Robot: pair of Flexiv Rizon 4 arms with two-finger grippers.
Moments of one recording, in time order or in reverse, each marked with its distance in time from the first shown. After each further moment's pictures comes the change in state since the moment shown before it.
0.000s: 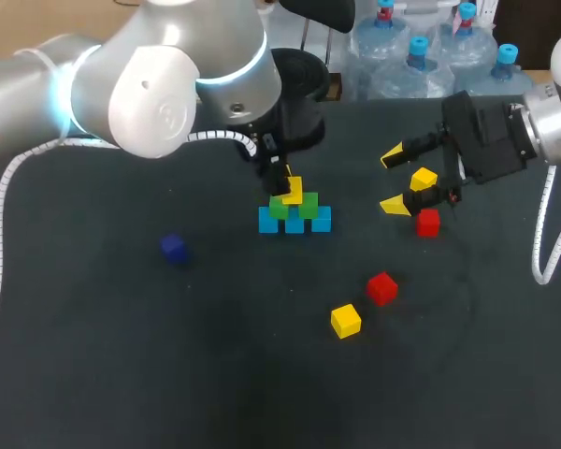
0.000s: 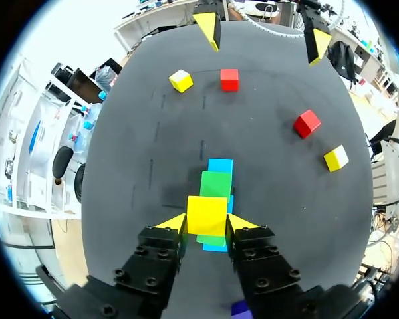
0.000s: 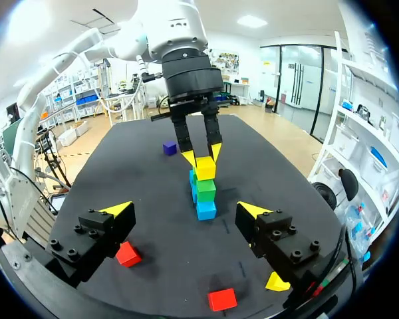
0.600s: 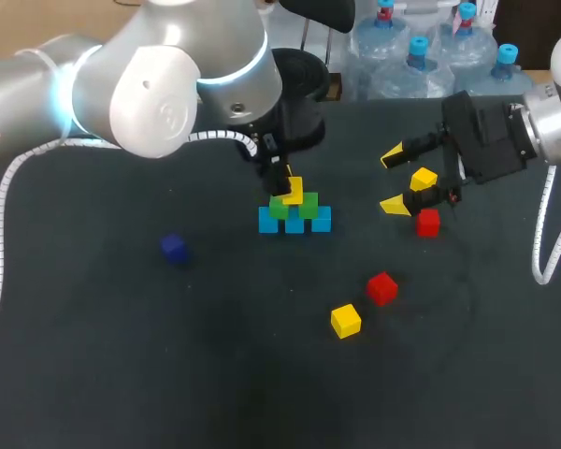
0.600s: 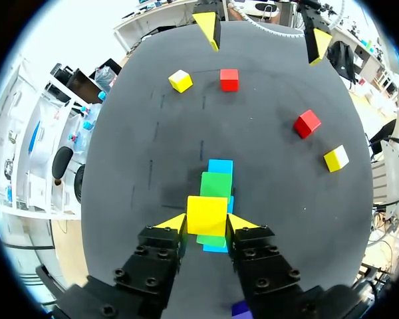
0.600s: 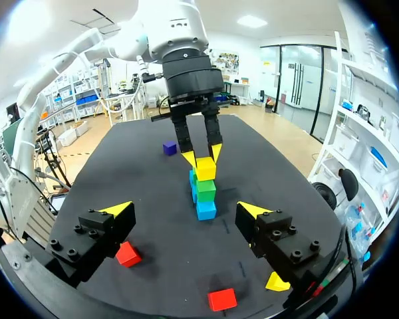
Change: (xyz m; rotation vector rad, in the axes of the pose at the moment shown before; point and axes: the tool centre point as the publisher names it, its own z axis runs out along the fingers) left arm -0.001 0.000 0.001 0.002 -0.001 0.002; right arm 0.000 0.000 0.000 0.000 0.000 0.000
